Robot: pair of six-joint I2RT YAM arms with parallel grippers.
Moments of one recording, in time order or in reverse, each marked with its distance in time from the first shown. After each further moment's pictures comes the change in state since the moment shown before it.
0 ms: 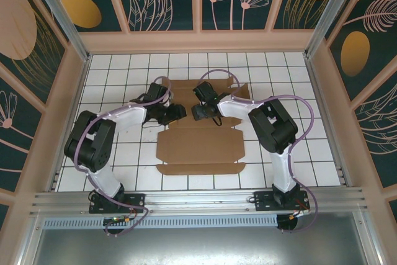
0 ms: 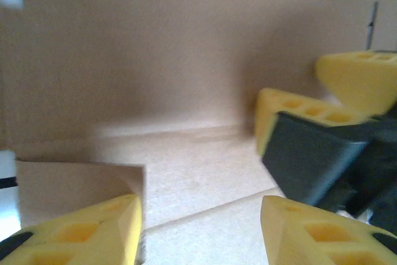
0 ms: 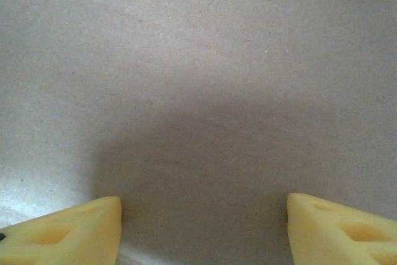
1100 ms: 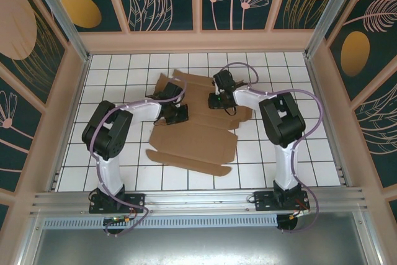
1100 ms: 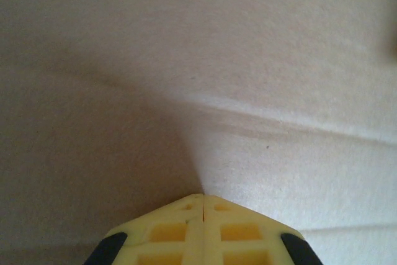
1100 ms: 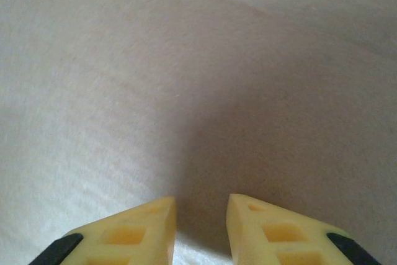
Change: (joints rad) left arm -0.077 0.227 0.145 -0.036 -0.148 0.068; right arm -0.199 -0.001 0.008 -0.005 -0.212 0.078
